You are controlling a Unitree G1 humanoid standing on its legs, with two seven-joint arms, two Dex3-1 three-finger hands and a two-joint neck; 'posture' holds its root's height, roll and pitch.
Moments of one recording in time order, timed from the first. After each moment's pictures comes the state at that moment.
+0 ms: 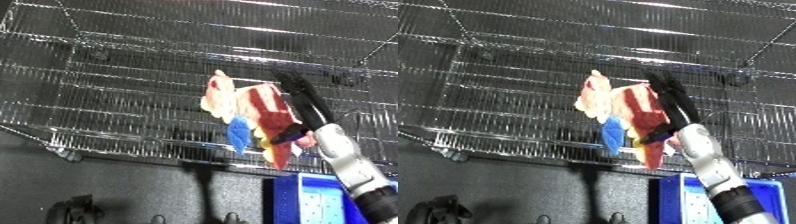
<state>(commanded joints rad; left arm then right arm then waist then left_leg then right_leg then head) 0.14 0.38 -0.14 0.07 -0.42 -0.13 0.20 -0.58 -0.59 0.40 0.60 -0.08 -0.02 -0.12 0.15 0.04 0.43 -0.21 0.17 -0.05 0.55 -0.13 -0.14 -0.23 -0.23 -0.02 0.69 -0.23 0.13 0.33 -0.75</state>
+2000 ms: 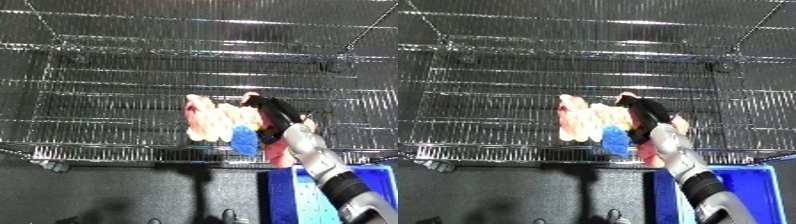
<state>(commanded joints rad) 0.10 0.38 -0.13 0.11 -0.46 -0.14 0.18 -0.63 -0.55 0.41 0.70 -0.09 -0.03 -0.13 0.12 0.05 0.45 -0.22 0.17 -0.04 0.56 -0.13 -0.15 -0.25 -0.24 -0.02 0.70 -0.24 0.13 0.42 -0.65</state>
